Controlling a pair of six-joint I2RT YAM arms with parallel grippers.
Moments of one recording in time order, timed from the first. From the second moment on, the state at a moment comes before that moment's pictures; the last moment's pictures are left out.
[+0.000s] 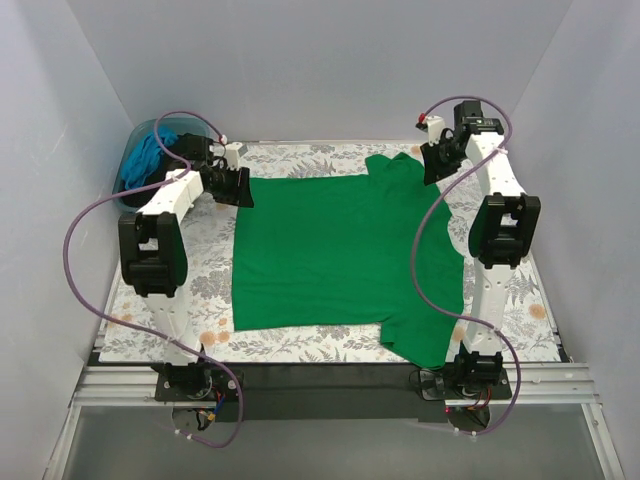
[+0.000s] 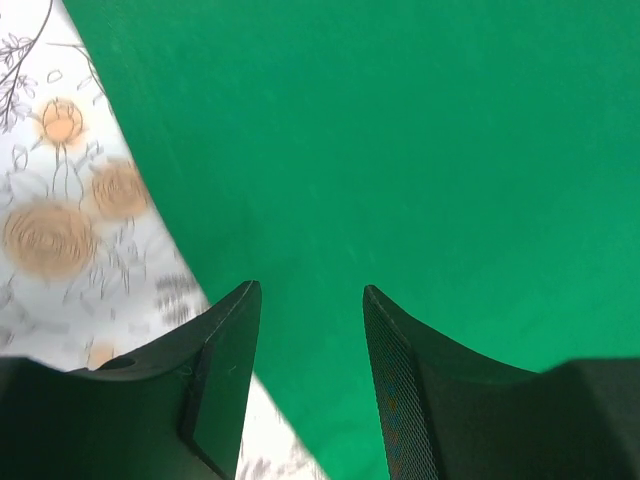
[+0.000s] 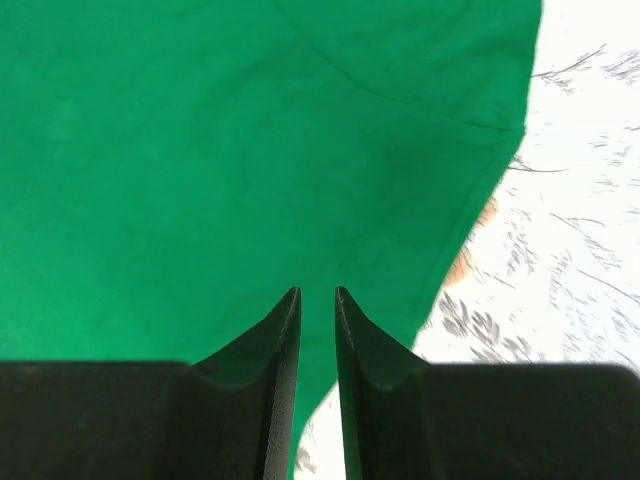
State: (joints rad) left arm -0.03 1.94 1.55 -0.61 0.47 0.19; right arm 0.01 2.25 2.19 -1.08 -0.41 -0.51
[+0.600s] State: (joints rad) left arm -0.03 2.17 1.60 -0.46 0.41 0.06; right arm 0.01 2.36 2.00 -0.82 -0.33 -0.42
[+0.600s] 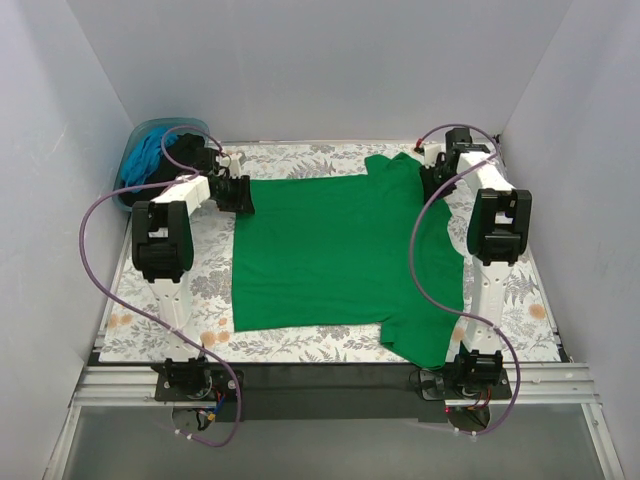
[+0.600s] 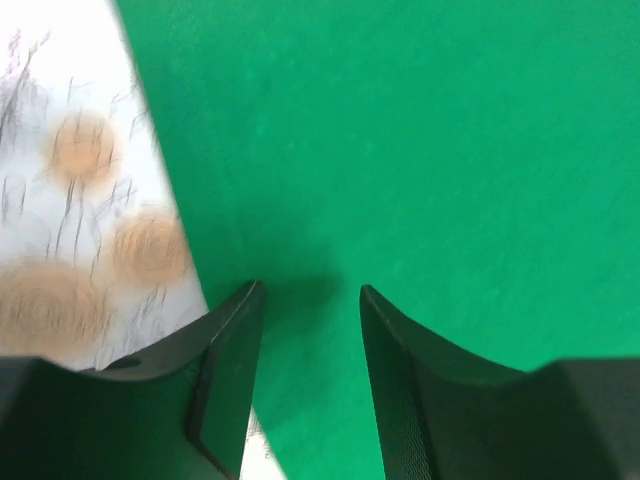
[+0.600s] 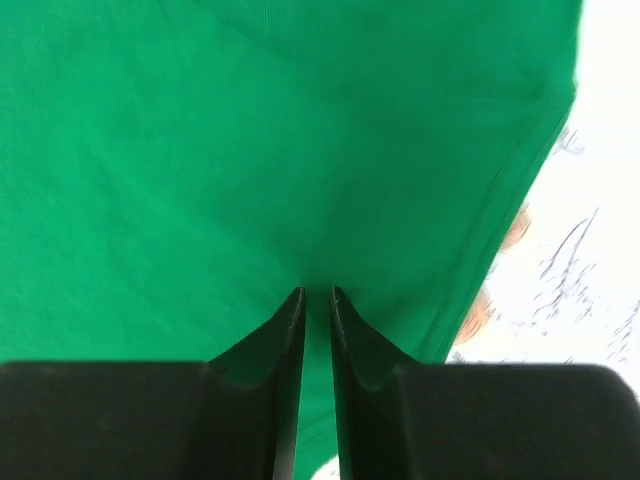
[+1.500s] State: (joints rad) left arm -0.01 2.18 1.86 -0.53 0.41 0.04; right arm -0.08 2.39 2.29 -0.78 -0.43 -0.36
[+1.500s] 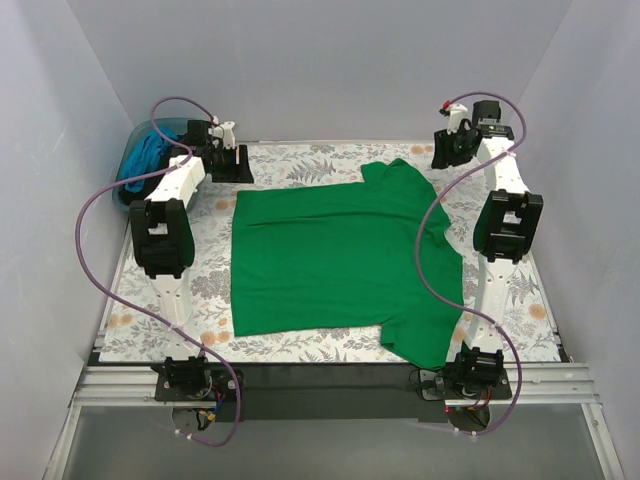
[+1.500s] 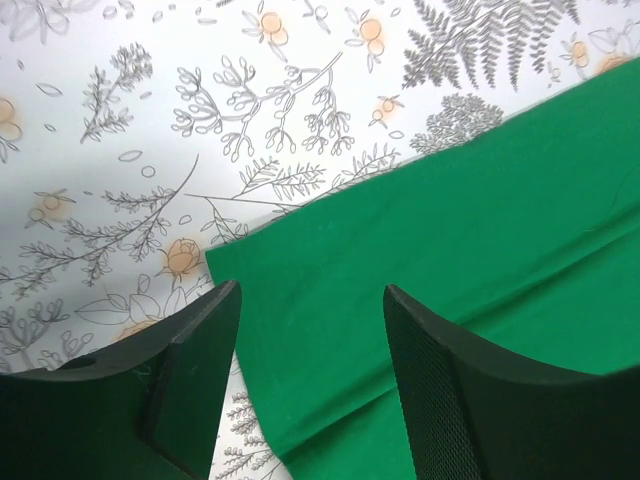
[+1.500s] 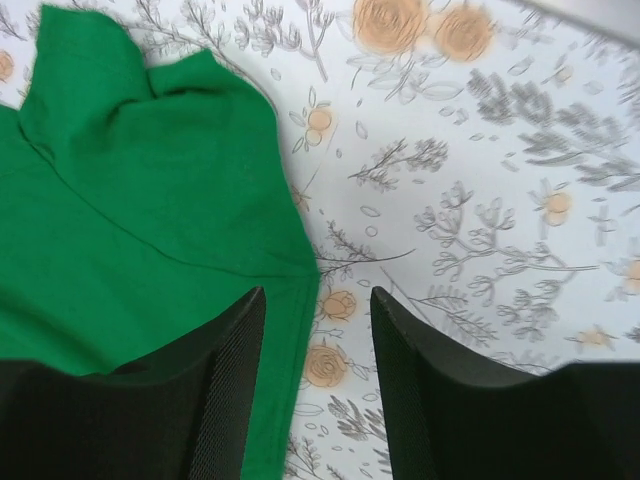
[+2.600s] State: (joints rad) left arm 0.04 2.29 1.86 -0.57 0.38 0.02; right arm -0.01 2.53 2.18 -0.53 -0.47 -0.19
